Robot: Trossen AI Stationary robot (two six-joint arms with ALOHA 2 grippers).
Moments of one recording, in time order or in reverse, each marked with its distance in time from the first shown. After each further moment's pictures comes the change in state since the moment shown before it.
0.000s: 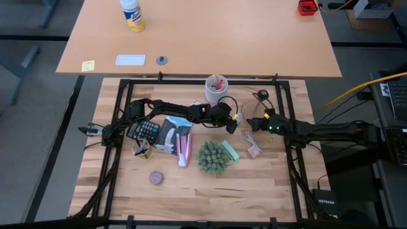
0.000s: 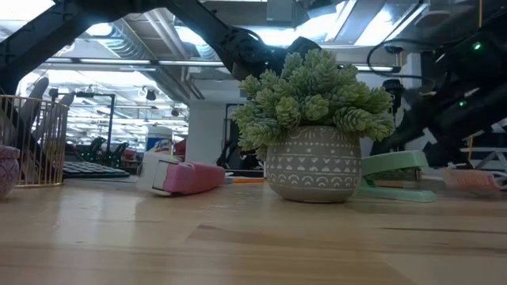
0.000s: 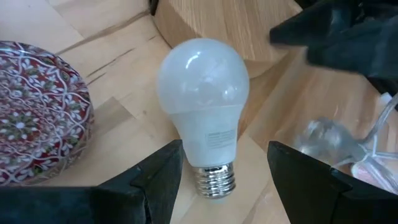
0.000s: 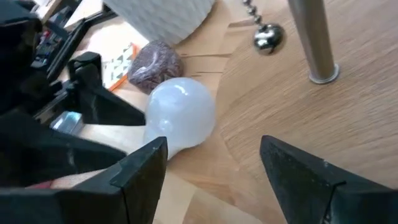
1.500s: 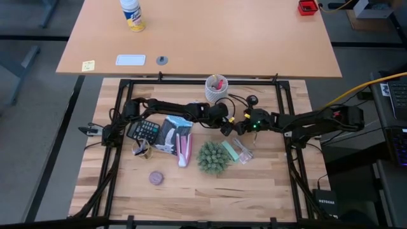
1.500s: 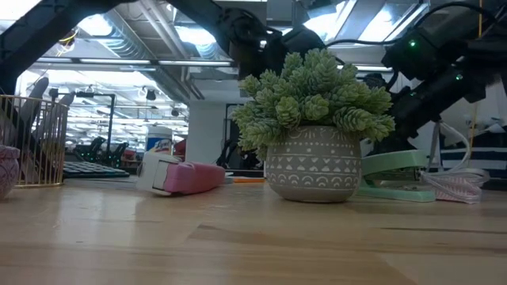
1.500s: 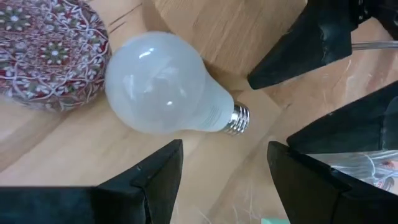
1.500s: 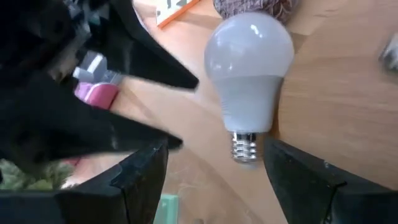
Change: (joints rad) left arm -0.009 -0.083 0.000 -0.243 0.012 -0.006; right arm 0.001 0.559 0.274 0.200 -0.347 -0.072
